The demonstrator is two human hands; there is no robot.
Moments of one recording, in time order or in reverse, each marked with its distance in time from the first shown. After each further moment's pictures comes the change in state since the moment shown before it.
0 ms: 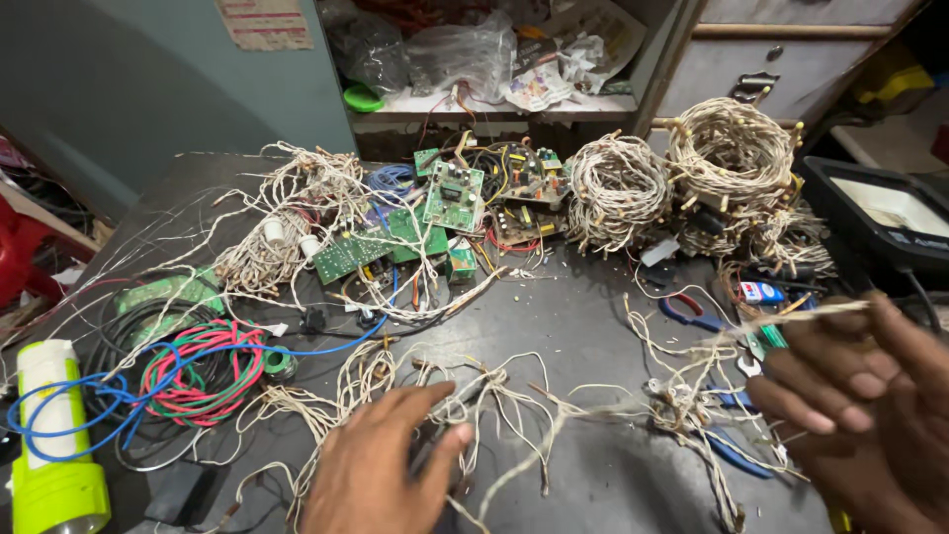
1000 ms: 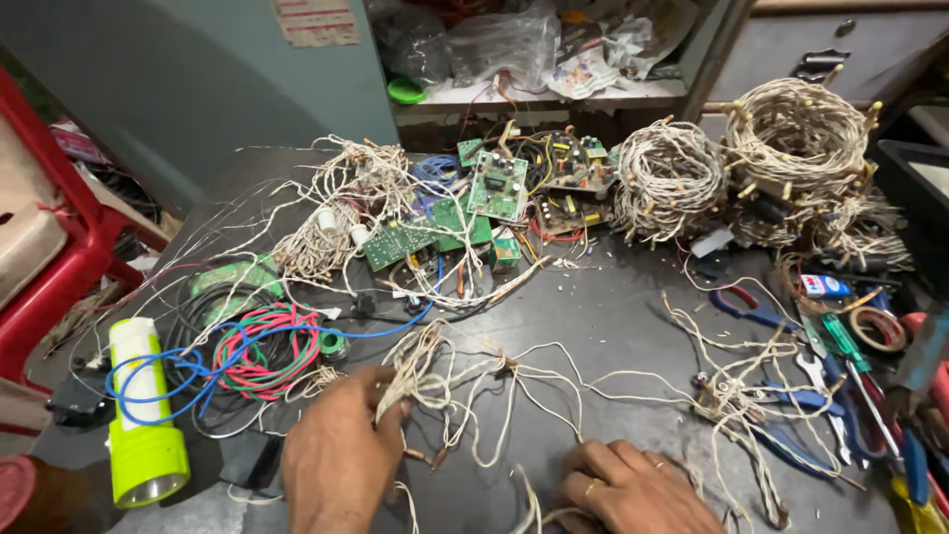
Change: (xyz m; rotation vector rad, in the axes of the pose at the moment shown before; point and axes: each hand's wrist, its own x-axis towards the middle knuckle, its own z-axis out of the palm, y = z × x) left_hand -0.003 -0.028 -0.037 0.170 0.123 -0.543; right_hand -0.028 0.177 -0.038 -2.039 -0.845 -0.059
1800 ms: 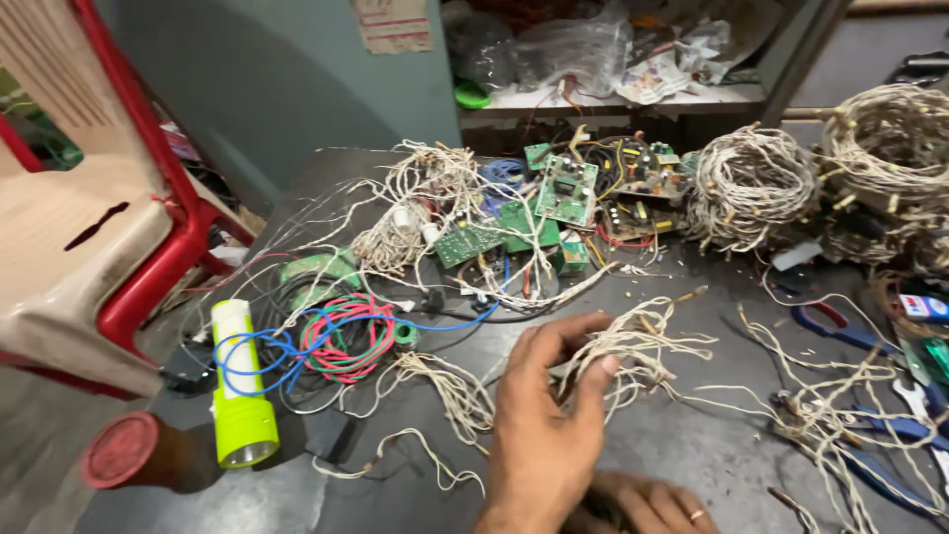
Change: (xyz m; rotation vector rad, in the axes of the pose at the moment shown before) left_hand -0.040 0.068 0.024 -1.078 0.054 0.543; right_hand 0.017 -0.033 0.068 -0.304 0.393 -0.072
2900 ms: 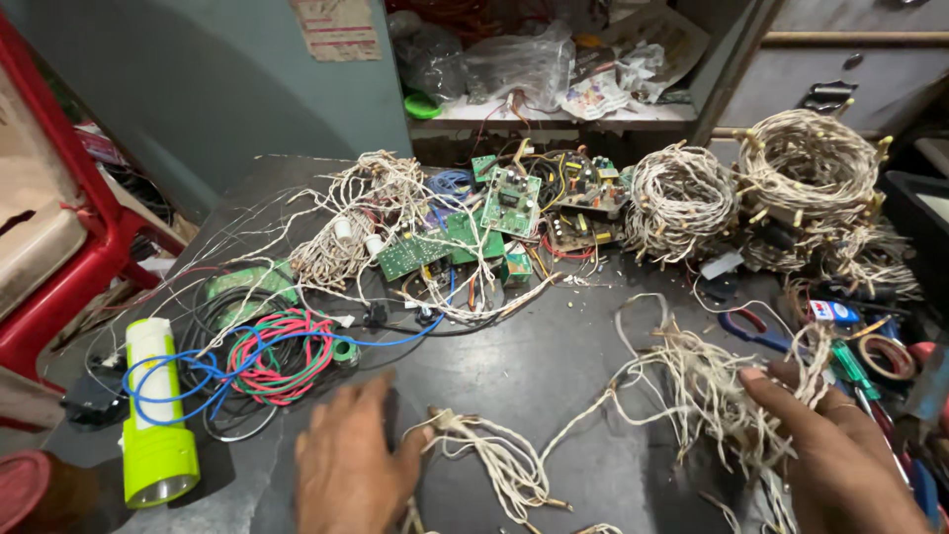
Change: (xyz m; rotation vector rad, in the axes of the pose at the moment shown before) left_hand 0.007 -0.038 -0.083 1.145 -0.010 -0.185; right_hand -0.007 0.156 -0.109 1.098 0.387 1.521
